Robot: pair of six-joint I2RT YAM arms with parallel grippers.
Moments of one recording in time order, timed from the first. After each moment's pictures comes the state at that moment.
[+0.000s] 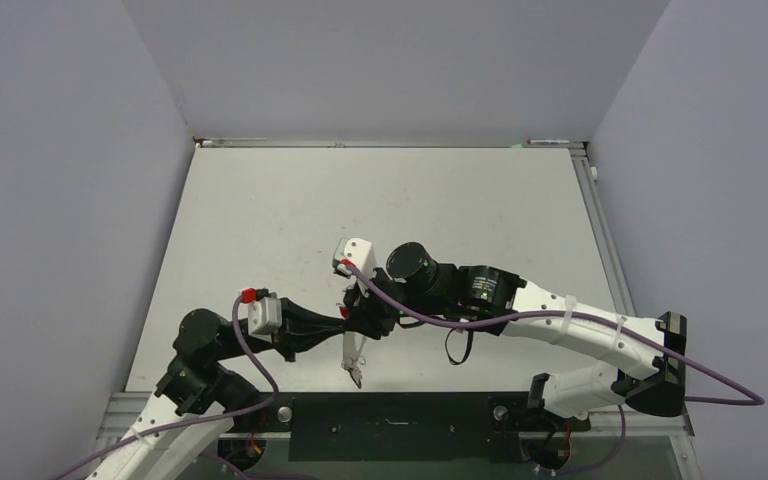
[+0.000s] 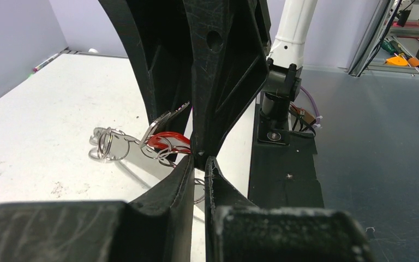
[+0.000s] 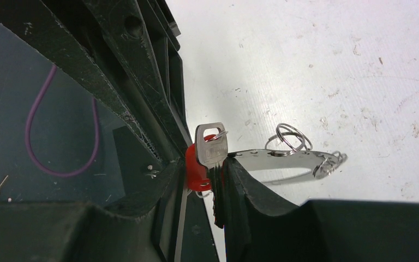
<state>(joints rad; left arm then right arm) -0.62 0.30 0.41 0.06 0.75 -0.15 1.22 1.31 1.30 -0.53 -0.19 0.11</state>
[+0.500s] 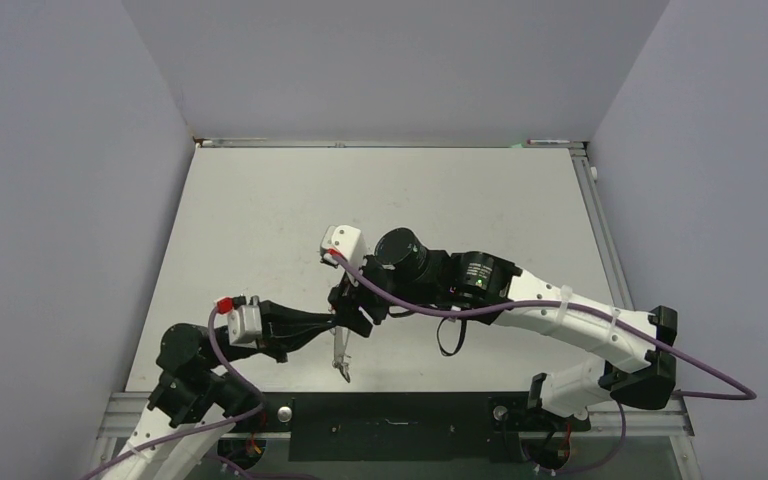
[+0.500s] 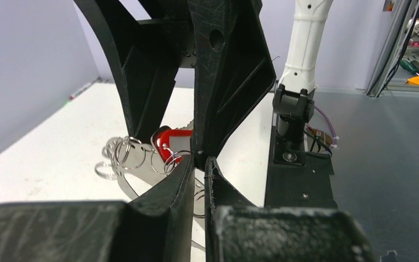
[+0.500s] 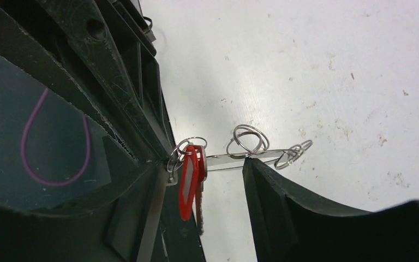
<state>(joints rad) -0.58 0.21 0.42 0.07 0.73 -0.17 1.23 1.39 1.47 -0.63 -0.14 0.07</state>
